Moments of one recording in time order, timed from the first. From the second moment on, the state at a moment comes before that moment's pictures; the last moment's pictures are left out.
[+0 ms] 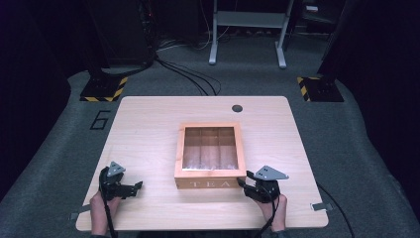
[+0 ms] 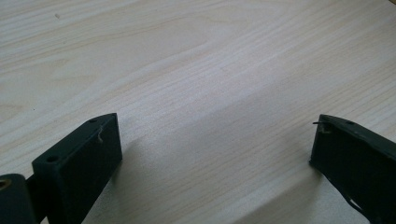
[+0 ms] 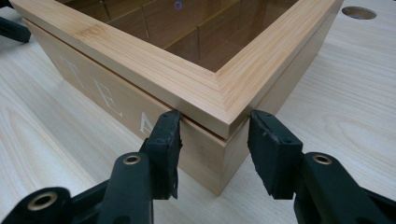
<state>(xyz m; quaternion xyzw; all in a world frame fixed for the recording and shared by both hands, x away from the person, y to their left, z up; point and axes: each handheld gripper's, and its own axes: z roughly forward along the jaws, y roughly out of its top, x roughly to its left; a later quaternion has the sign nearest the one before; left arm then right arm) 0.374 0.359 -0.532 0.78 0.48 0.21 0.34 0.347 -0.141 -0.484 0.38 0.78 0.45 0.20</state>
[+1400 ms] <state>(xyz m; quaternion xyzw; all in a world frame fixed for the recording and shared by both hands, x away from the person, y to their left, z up) 0.374 0.359 -0.532 0.78 0.48 0.21 0.34 0.360 -0.139 -0.461 0.39 0.72 0.53 0.22</state>
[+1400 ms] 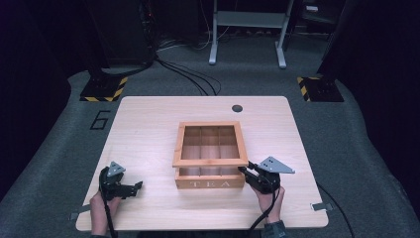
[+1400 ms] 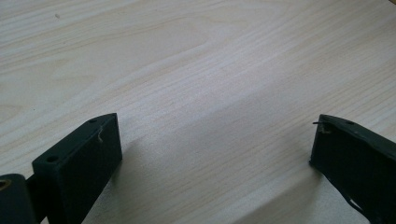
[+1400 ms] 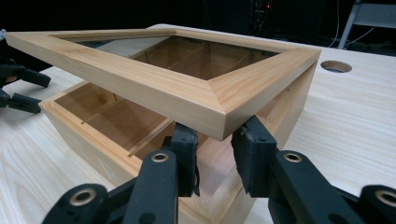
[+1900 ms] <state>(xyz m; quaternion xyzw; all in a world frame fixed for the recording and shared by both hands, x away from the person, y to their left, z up) 0.374 0.359 -0.532 0.79 0.48 0.21 0.33 0.374 -0.136 -0.448 0.38 0.72 0.54 0.22</state>
